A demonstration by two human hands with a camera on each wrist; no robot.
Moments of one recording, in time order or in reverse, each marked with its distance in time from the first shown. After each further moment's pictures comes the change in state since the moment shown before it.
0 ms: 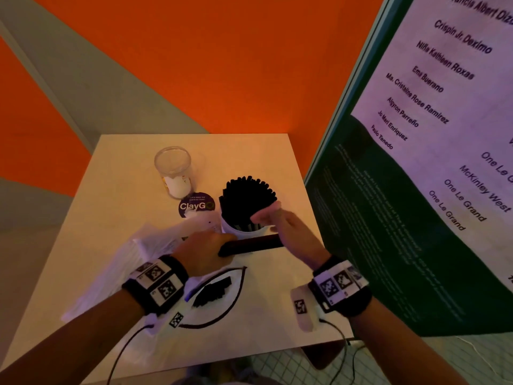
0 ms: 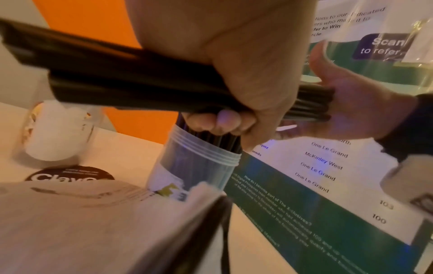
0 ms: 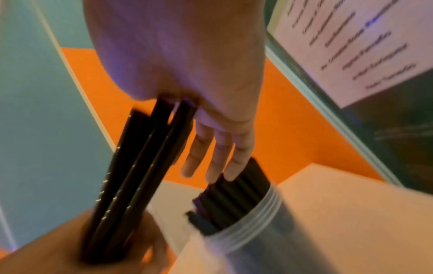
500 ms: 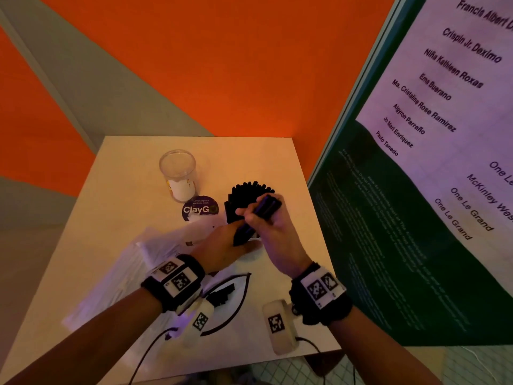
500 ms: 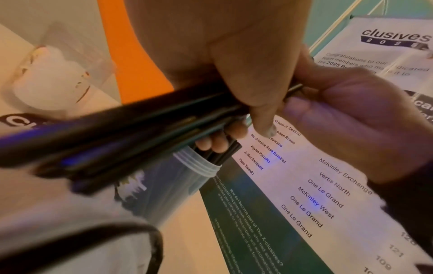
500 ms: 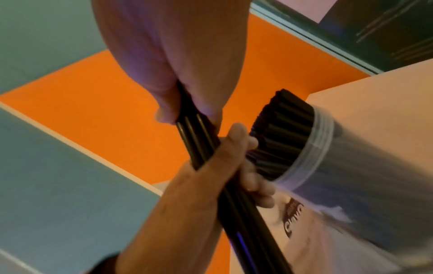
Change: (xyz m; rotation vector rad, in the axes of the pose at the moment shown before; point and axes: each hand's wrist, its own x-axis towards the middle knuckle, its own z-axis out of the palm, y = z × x) left_hand 0.030 0.002 0.011 -0.564 0.039 -0.097; right_hand 0.021 -0.009 0.039 0.662 0.103 -0.129
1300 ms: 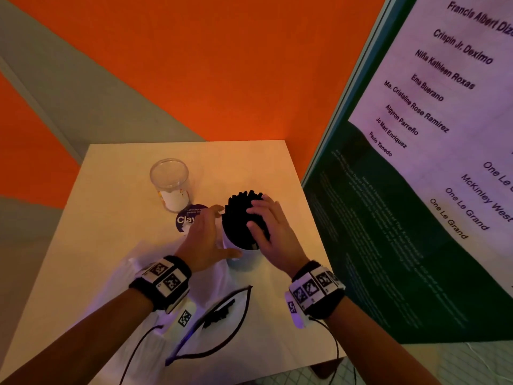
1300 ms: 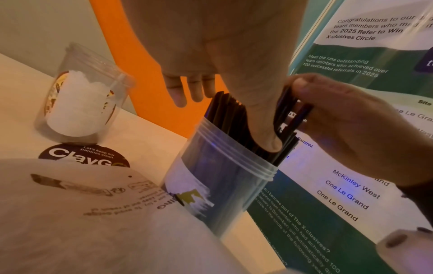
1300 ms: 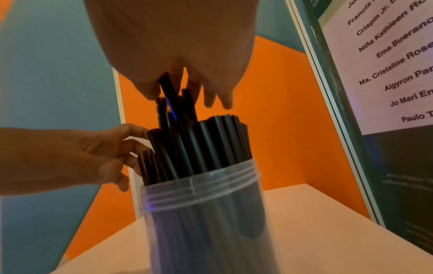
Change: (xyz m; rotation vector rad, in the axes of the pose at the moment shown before) left_hand 0.024 -0.054 -0.028 0.207 0.251 -0.004; right_hand 0.036 0.037 -0.038 -1.071 0.023 -0.374
